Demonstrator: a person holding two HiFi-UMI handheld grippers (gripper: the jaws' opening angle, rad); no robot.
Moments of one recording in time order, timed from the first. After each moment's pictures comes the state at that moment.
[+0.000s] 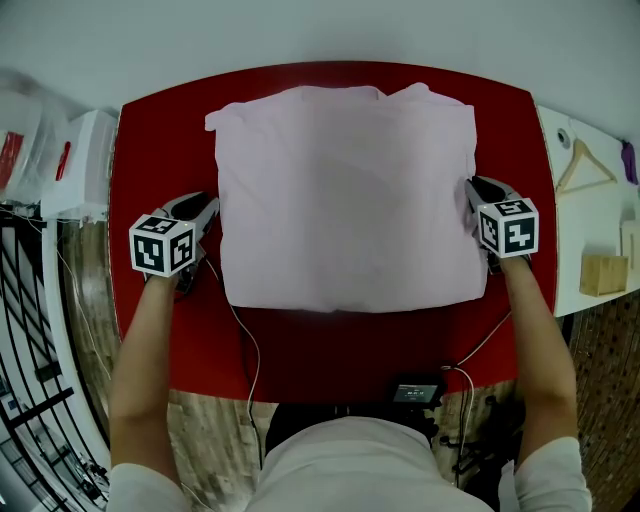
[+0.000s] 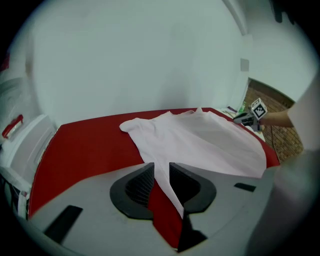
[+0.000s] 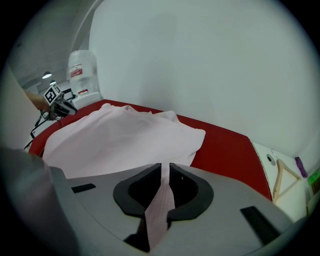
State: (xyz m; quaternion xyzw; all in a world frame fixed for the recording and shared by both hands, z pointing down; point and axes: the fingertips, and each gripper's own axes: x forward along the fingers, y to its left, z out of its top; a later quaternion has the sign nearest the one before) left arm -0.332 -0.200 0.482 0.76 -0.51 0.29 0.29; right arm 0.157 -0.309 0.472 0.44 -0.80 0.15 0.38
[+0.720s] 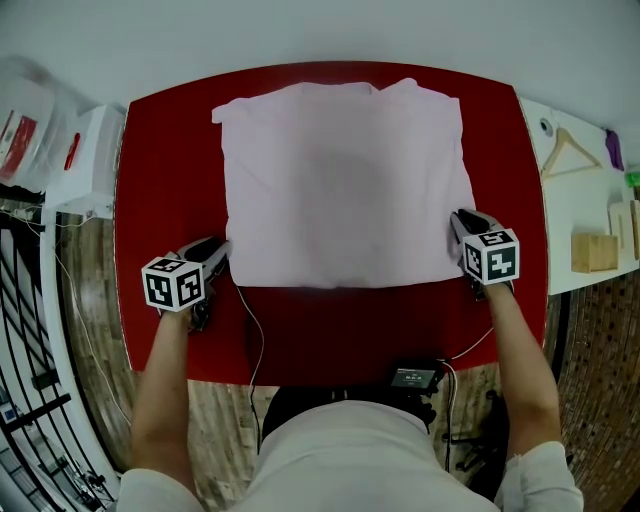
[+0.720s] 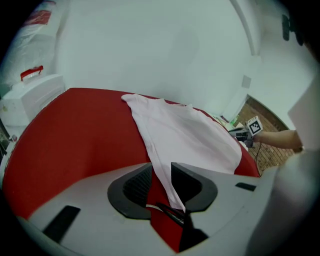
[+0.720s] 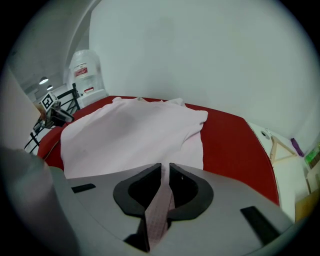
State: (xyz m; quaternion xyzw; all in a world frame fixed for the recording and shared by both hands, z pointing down) left arm -0.312 -0.086 0.509 0.75 -0.48 0.23 0.39; right arm 0.164 -0.204 0.489 0.45 -0.78 0.19 0.39
